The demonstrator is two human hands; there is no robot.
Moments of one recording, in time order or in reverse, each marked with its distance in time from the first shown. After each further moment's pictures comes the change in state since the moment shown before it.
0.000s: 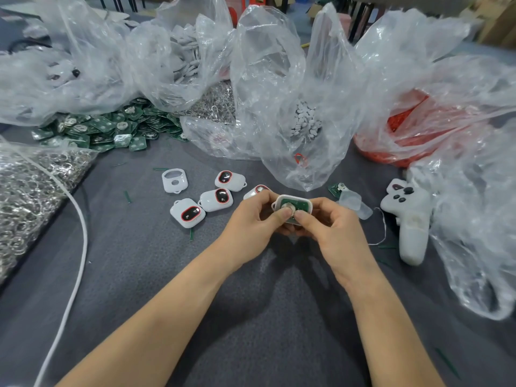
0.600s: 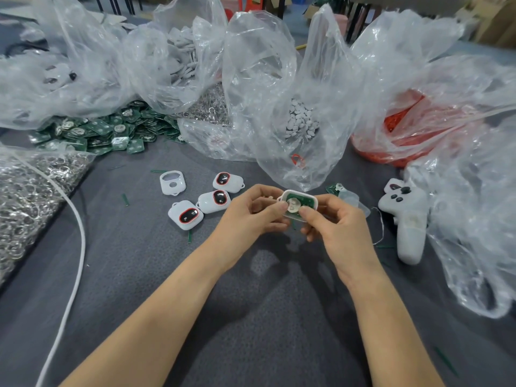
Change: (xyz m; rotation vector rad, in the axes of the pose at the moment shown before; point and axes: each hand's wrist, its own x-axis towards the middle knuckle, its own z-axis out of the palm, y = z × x) left_hand 0.003 0.000 -0.005 -0.235 0.035 -0.075; right_hand 0.002 -0.004 -0.004 0.031 0.080 -0.045
